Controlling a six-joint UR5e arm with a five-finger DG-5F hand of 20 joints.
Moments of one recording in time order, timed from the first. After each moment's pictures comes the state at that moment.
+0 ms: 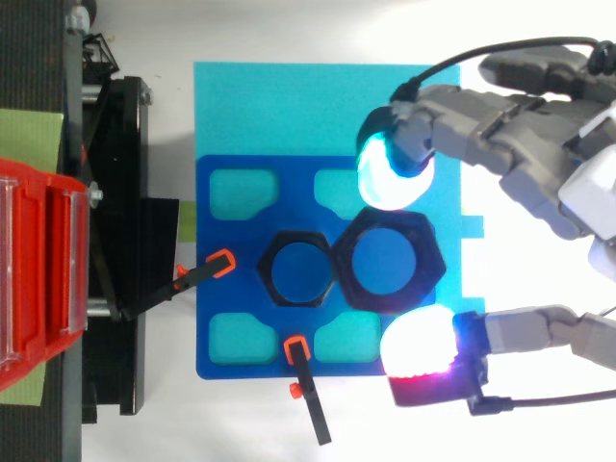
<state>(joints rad) 0.37 -2.06 -1.20 -3.15 -0.74 -1.09</state>
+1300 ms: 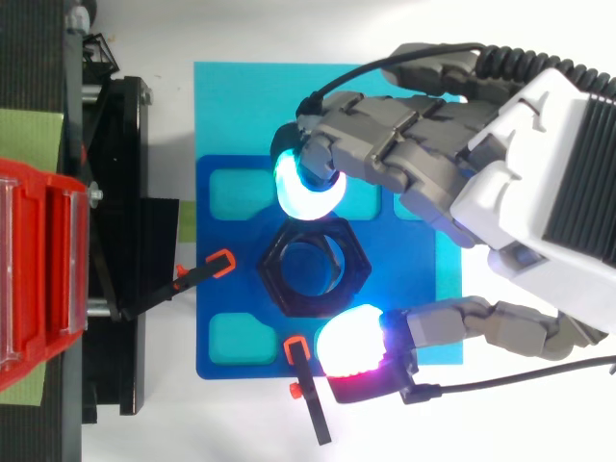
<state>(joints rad) 0.32 -2.10 -1.22 -2.96 -0.90 -1.21</state>
